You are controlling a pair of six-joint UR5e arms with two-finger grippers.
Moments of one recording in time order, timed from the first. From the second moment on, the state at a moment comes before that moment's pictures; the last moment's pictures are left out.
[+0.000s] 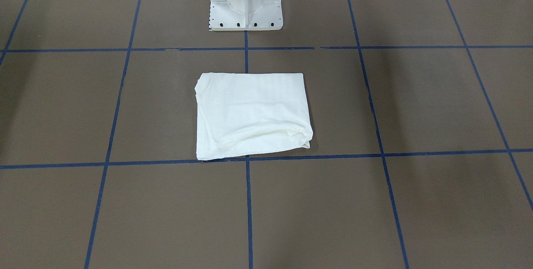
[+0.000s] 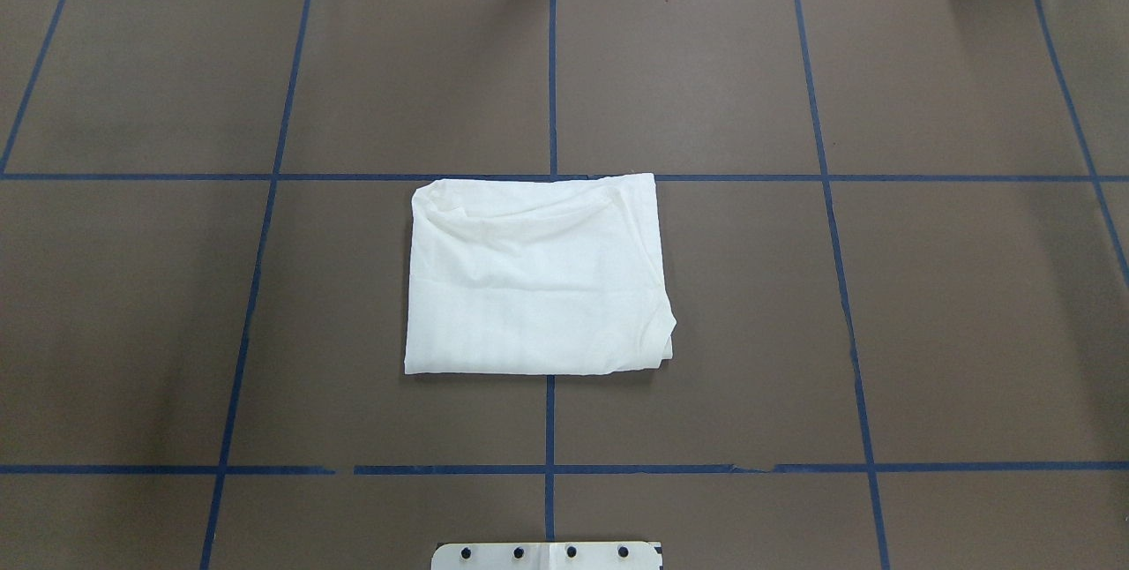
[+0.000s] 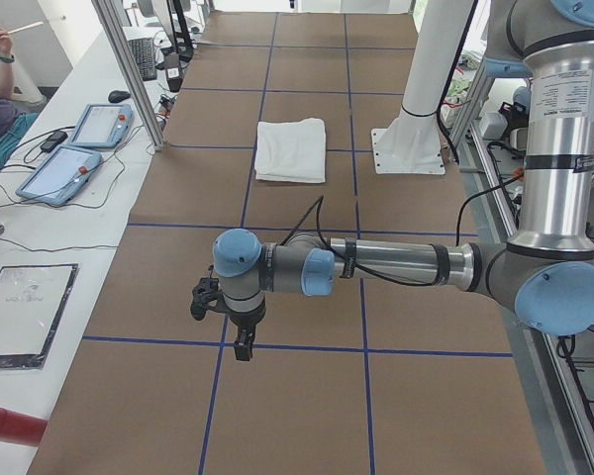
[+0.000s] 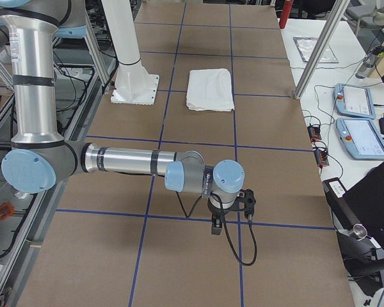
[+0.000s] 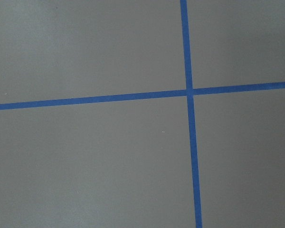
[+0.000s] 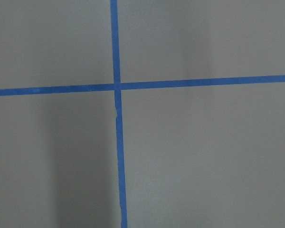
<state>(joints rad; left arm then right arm) -1.56 -1.56 -1.63 -1.58 -2.27 0.02 1.60 -1.58 1.56 -1.61 2.35 -0.01</state>
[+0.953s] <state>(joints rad) -1.56 -1.56 -1.63 -1.58 -2.27 0.00 1.60 -1.58 1.56 -1.61 2.35 -0.01</state>
